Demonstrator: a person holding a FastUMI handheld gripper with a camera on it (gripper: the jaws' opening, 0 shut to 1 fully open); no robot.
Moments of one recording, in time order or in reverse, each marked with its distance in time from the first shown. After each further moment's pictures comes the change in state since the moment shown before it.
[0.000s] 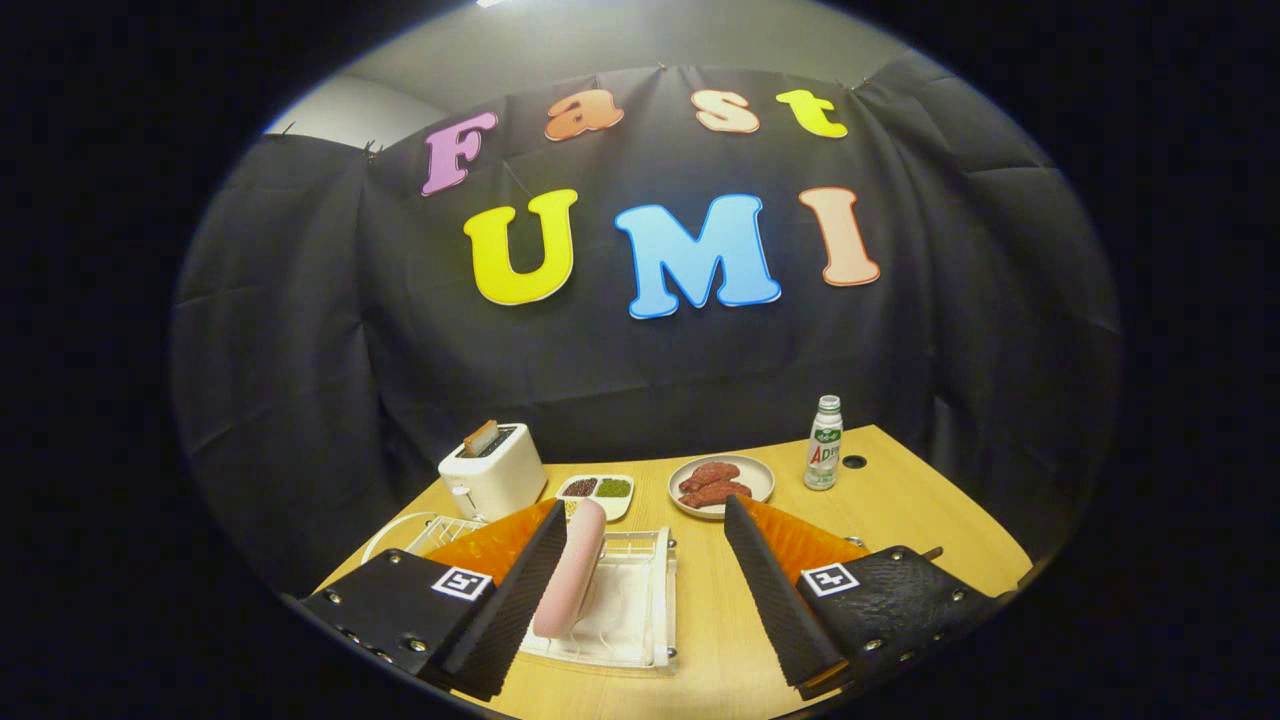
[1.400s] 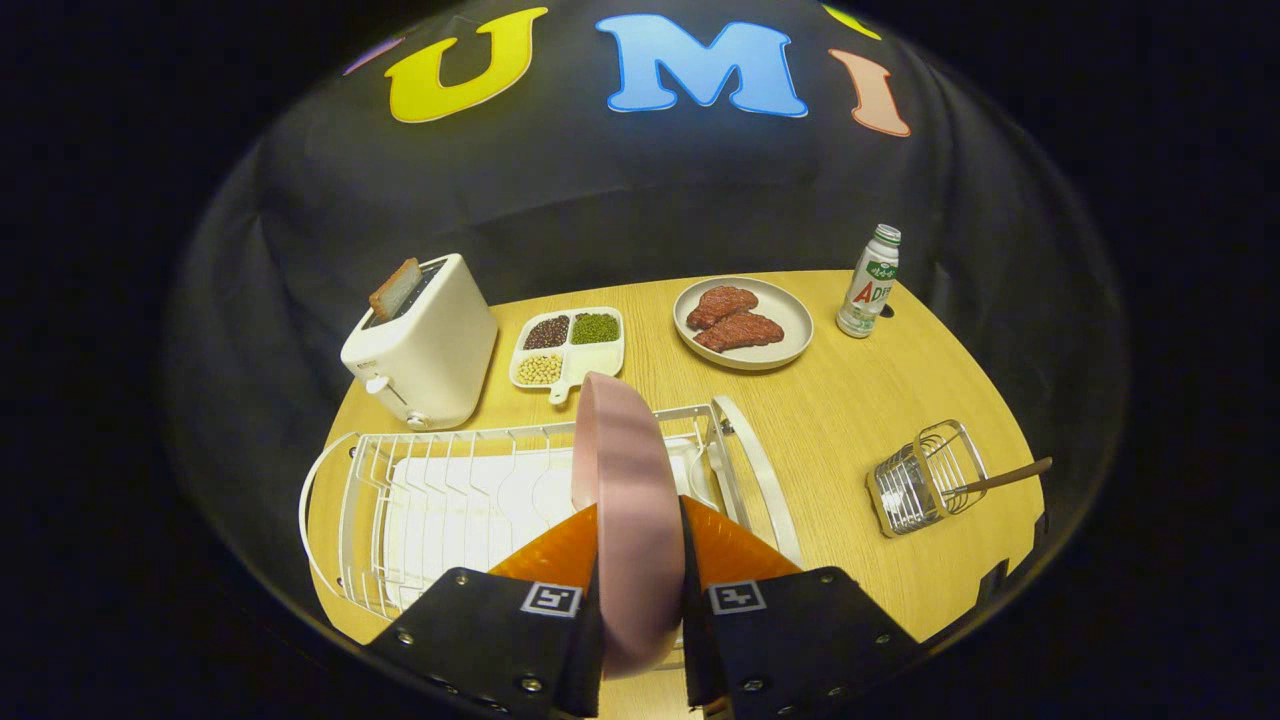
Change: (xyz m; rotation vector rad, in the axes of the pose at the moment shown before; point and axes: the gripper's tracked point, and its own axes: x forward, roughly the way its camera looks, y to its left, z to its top) arm 0.112 0.046 -0.108 0.014 0.532 -0.210
